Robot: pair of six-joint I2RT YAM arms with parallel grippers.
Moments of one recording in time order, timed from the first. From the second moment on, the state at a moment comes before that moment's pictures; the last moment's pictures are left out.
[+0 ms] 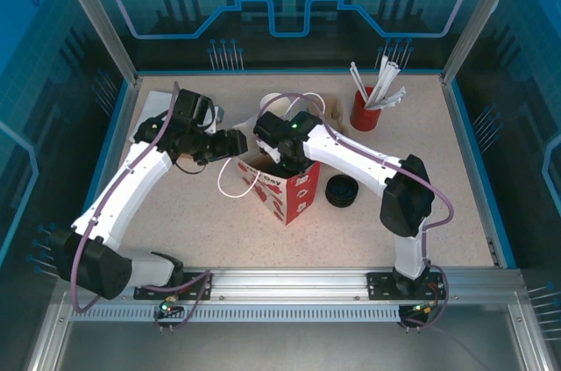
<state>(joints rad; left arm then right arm) -0.29 1.32 1.30 -1.00 0.28 -0.53 0.86 1.93 1.76 -1.27 0.03 0.16</state>
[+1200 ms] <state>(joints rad) -0.29 1.34 1.33 -1.01 0.28 -0.53 0.86 1.95 1.73 -1.26 0.05 0.14</state>
